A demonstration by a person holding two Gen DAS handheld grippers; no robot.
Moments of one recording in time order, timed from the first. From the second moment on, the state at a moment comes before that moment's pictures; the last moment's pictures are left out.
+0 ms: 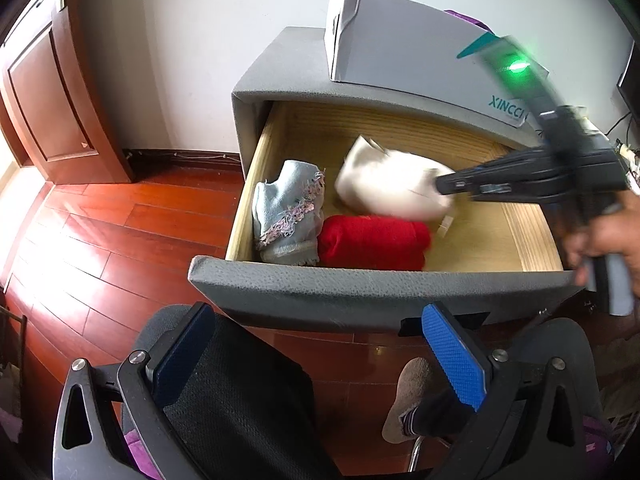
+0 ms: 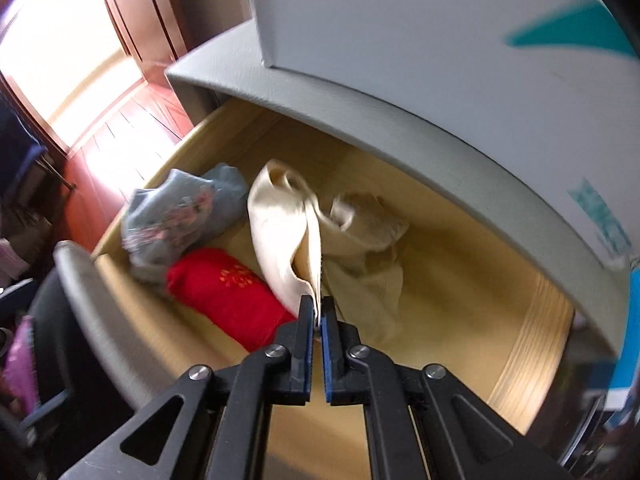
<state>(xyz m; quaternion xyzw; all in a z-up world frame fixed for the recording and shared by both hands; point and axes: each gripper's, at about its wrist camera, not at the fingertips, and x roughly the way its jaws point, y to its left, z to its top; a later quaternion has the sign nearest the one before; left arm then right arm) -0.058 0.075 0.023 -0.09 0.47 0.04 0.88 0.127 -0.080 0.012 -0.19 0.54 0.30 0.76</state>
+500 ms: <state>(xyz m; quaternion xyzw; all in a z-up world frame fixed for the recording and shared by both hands) -0.060 0.064 0.020 -0.06 0.47 0.04 0.88 0.099 -0.151 0.079 0.01 0.55 0.34 0.76</state>
